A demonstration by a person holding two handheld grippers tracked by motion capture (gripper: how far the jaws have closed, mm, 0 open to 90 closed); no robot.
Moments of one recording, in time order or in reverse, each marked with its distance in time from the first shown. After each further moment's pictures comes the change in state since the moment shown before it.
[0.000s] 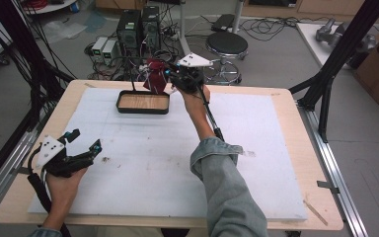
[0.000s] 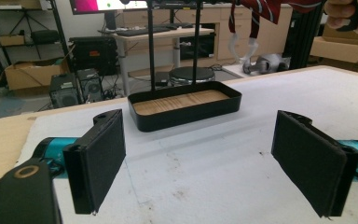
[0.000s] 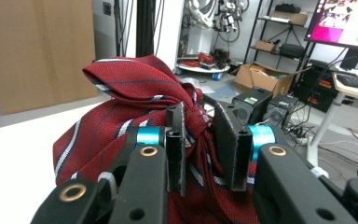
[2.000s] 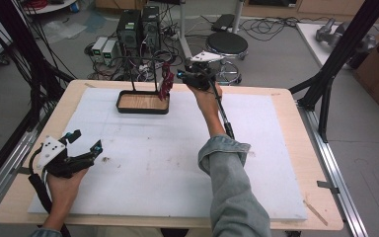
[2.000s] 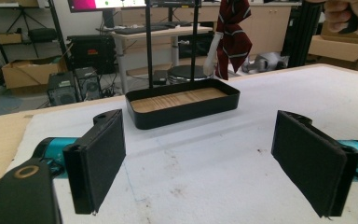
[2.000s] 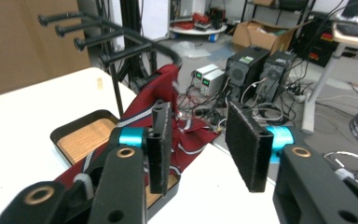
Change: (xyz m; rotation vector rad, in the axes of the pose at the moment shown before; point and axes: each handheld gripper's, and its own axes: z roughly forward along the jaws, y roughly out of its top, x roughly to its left) left arm -0.001 -0.002 0.001 0.011 -0.005 0.003; right arm -0.046 -0.014 -0.007 0.151 -0.013 0.066
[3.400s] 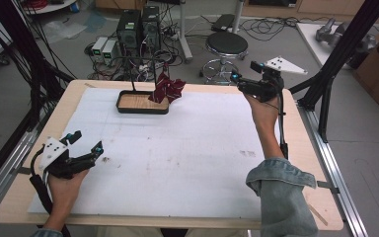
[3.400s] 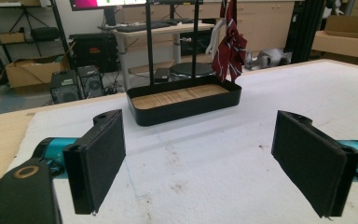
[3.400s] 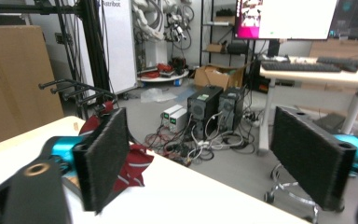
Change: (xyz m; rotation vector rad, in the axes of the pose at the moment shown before) left arm -0.003 -0.002 0.000 0.011 0.008 0.013; right arm -0.054 -0.013 -0.175 -0.206 -0.141 0.105
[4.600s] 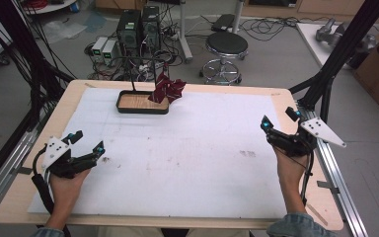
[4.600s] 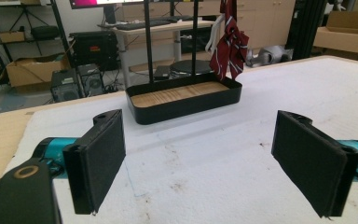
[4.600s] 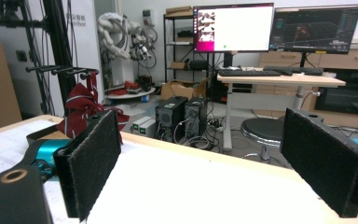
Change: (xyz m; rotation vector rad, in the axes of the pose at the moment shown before) left arm -0.002 -0.001 0.003 0.009 0.005 0.005; right arm 0.010 -0.091 -0.132 -0.119 -0.169 0.015
